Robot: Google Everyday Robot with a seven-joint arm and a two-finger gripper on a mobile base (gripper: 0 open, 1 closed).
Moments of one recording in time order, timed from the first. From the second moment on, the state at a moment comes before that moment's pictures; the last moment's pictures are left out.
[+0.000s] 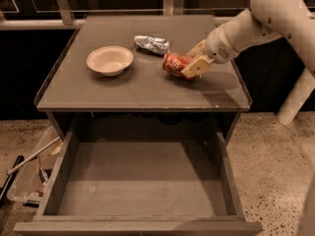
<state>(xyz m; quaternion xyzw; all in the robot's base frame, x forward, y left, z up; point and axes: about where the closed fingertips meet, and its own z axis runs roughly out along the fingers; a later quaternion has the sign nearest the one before) 0.672 -0.119 0.868 -0.57 0.73 0.17 0.34</state>
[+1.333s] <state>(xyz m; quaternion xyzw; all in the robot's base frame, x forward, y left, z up) 0.531 -0.171 0.912 -0.58 0.70 0.13 0.39</state>
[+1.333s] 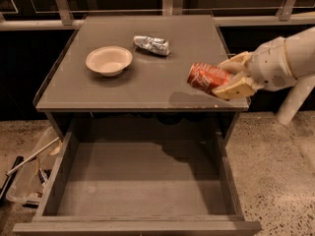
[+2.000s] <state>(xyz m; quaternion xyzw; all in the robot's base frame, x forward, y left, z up) 0.463 -0.199 0.842 -0.56 0.72 0.13 0.39</state>
